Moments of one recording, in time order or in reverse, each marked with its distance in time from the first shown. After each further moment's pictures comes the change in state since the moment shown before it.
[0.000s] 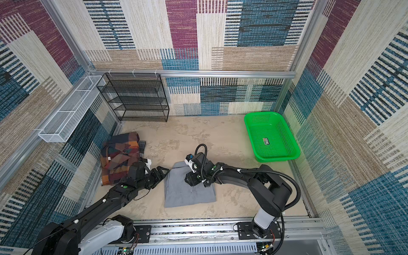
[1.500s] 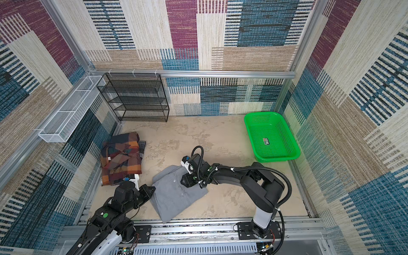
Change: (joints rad) left arm -0.073 -0.739 -0.159 -0.572 -0.188 -0.053; right arm 0.029 0.097 0.029 0.053 -0.039 0.047
